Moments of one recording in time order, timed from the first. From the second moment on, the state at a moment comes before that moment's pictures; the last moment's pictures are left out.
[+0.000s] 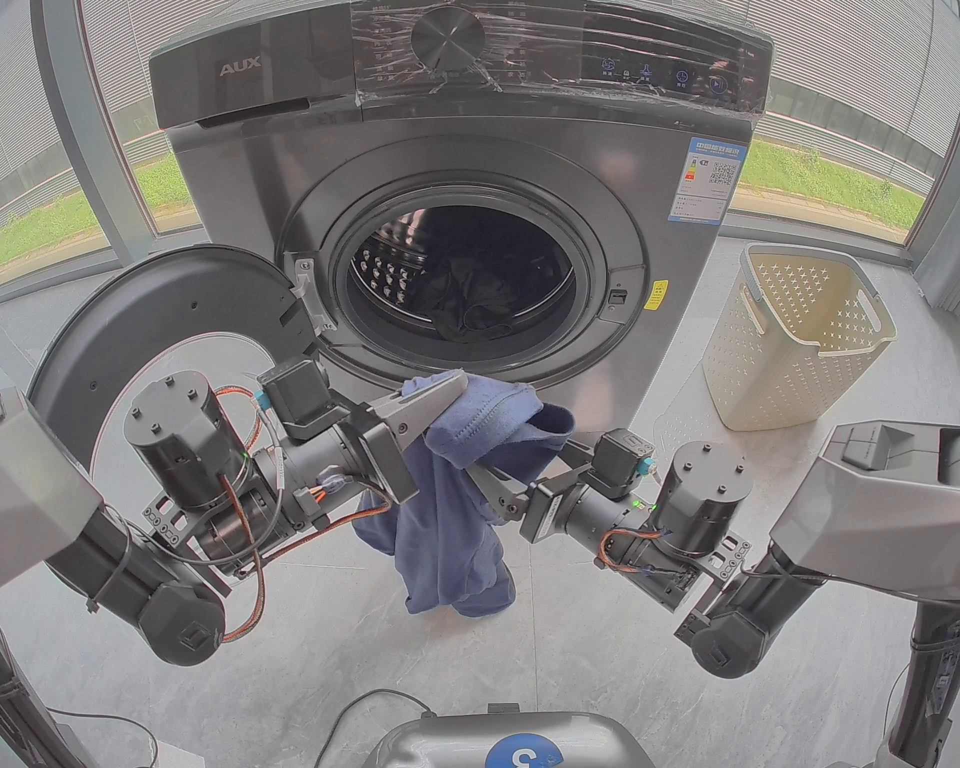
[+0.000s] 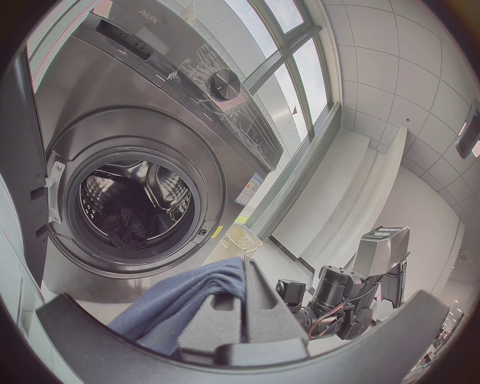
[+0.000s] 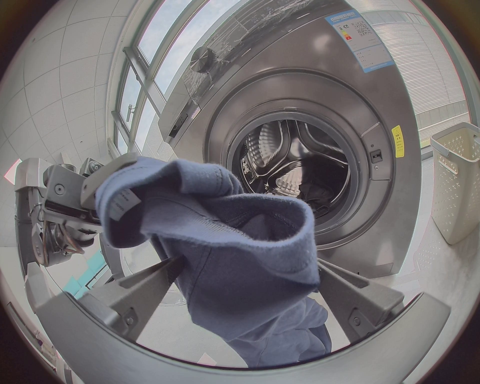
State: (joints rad) left arm -0.54 1.87 -0.61 -1.50 -0.38 -0.34; right arm 0.71 2.20 -0.77 -1.55 0.01 0.25
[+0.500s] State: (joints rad) left arm -0.53 1.88 -0.62 -1.50 -0.36 -0.34; right arm 0.71 2.19 -0.73 -1.55 0.00 0.25
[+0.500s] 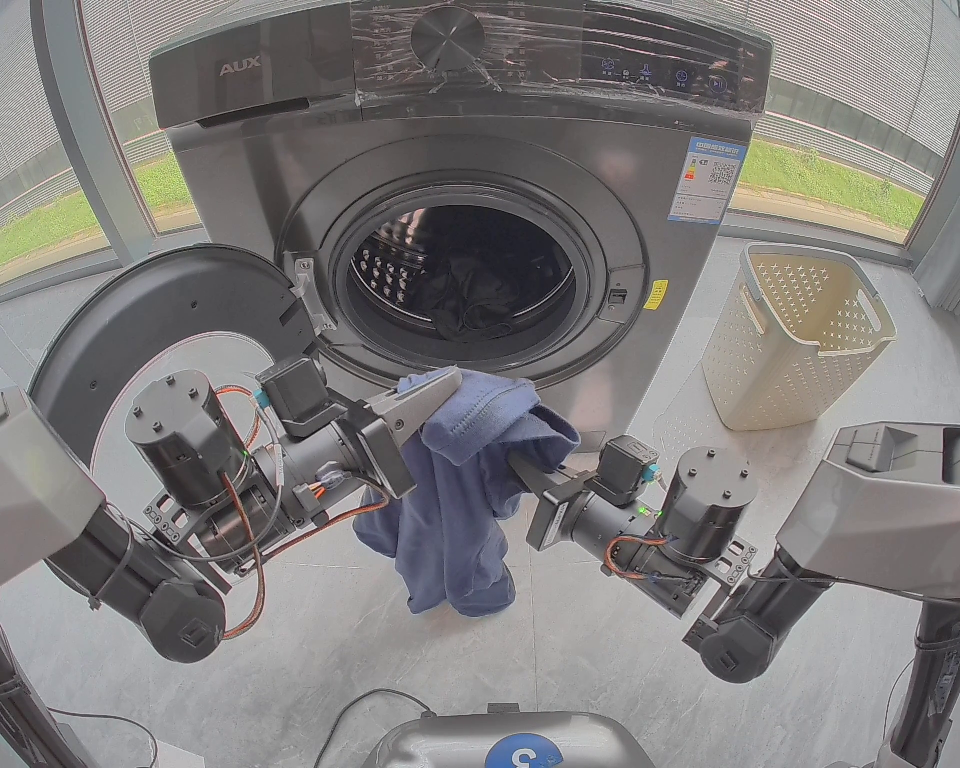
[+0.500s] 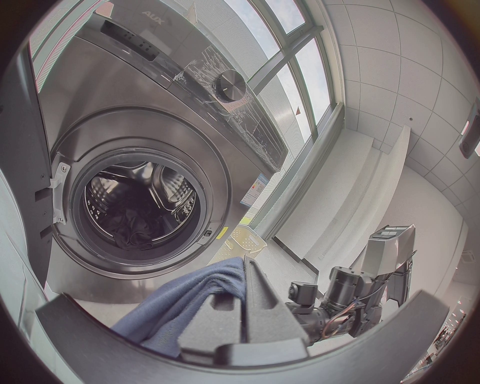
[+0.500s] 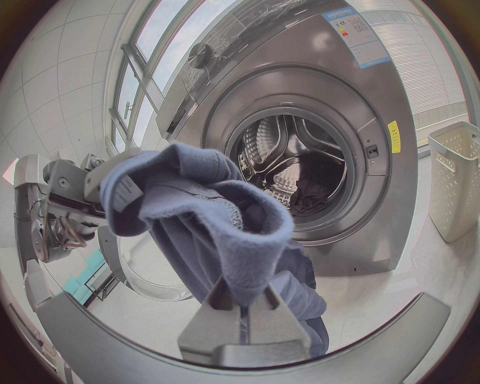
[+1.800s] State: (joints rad) left arm -0.52 1.90 -0.64 -1.53 -0.35 -0.34; right arm 0.63 2.24 -0.84 -1.55 0.13 0.20
